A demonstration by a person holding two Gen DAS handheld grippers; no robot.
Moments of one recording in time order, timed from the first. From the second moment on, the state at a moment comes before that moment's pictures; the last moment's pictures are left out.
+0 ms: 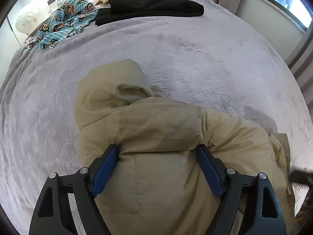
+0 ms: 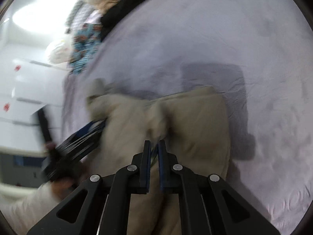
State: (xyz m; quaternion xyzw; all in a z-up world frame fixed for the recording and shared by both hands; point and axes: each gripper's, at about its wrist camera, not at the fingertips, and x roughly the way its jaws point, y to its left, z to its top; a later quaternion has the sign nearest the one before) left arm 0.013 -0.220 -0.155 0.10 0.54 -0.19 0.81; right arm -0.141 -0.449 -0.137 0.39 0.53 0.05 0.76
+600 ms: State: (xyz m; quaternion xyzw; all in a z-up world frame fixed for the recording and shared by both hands) left arm -0.048 -0.122 -0.093 0.07 0.57 -0.23 0.79; right arm -0.239 -0.386 -0.148 0.29 0.60 0.03 0.75
